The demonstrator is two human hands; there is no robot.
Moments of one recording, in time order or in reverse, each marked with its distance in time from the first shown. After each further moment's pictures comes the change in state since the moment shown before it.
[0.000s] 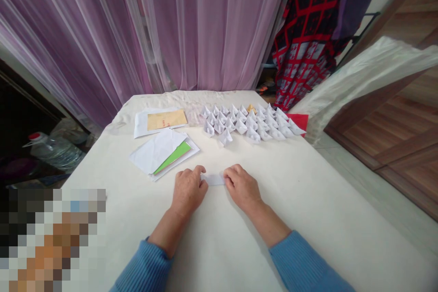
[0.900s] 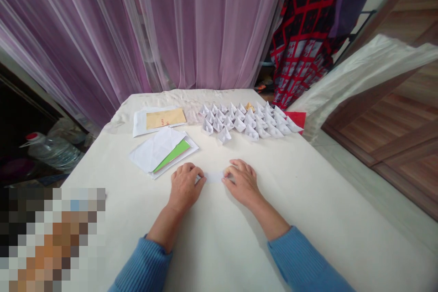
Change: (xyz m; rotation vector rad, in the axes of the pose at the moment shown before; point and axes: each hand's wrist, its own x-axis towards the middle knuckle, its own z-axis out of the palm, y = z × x) left_hand -0.004 -0.014 0.007 -0.037 0.034 -0.008; right_hand -0.005 0.010 0.007 0.068 -0.011 0.104
